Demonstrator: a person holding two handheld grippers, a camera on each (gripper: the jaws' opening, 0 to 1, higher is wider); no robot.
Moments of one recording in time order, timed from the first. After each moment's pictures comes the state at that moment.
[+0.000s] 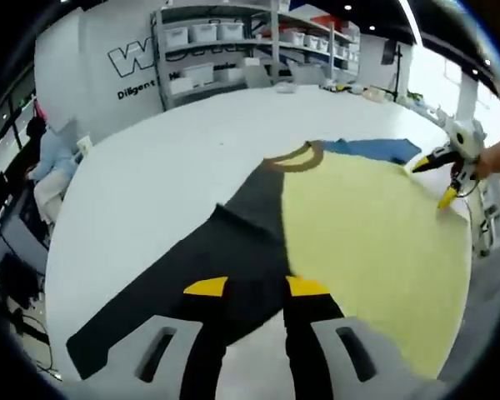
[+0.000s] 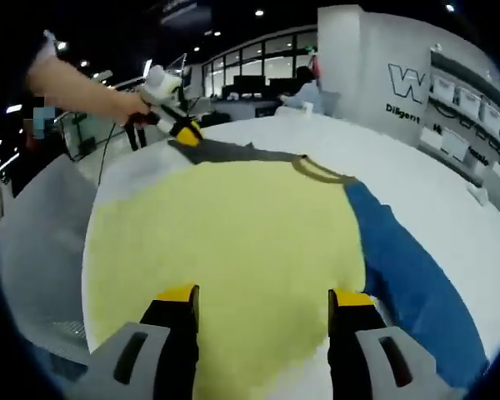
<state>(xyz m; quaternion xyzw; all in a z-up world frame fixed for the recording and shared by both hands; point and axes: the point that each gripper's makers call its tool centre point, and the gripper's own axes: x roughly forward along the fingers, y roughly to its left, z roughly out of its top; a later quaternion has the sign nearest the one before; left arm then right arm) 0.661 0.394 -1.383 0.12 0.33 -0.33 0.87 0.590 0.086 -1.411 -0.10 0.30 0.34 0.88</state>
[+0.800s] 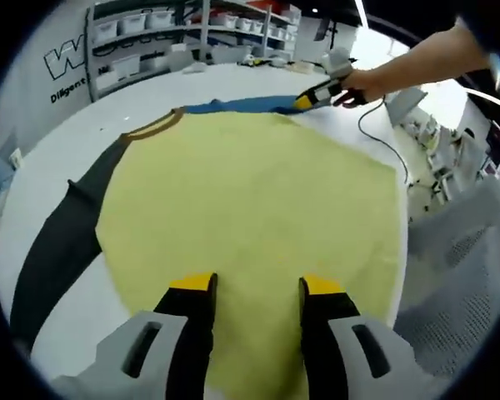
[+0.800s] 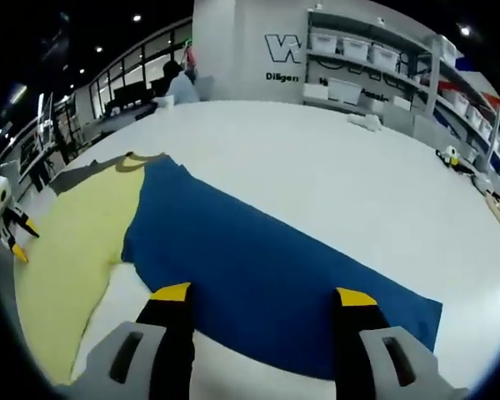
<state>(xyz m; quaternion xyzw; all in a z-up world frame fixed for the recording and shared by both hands) 0.523 0.322 -1.446 0.17 0.37 -0.44 0.80 0.660 -0.093 -1.444 -0.06 0.35 0.12 0.93</state>
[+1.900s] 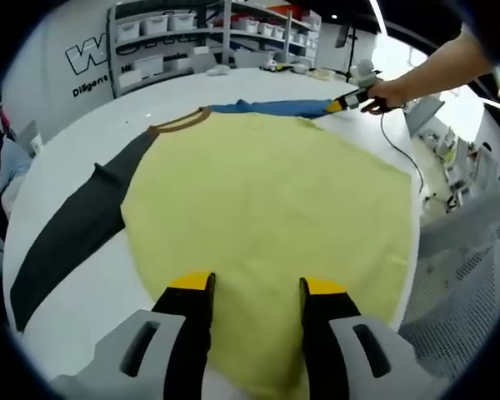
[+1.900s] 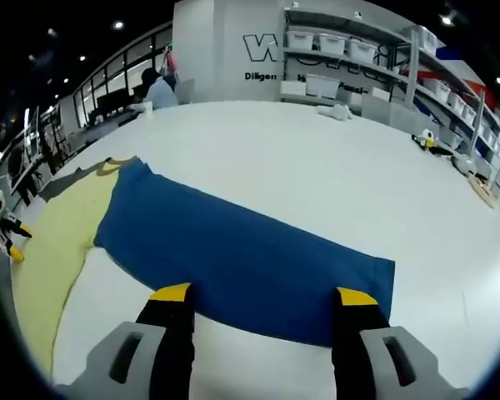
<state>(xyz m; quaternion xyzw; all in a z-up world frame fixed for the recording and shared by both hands) 0.526 0.336 -1.444 0.13 0.38 -0.39 0.83 0.641 -0.162 -1.443 -0.03 0.38 0.06 0.92</state>
